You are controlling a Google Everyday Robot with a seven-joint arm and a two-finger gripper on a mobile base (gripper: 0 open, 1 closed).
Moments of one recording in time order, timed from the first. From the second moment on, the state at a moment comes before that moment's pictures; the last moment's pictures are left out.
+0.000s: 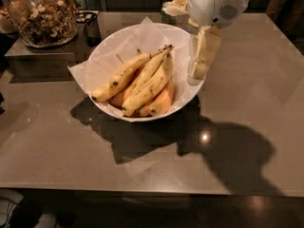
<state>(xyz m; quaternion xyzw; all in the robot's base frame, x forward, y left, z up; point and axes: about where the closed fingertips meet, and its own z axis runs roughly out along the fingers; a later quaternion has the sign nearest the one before) 0.529 -0.067 0.996 -0.76 0.60 0.07 0.25</state>
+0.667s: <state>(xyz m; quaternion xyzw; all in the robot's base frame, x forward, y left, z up) 0.574 -0.022 0.988 -0.77 0.55 0.15 0.29</state>
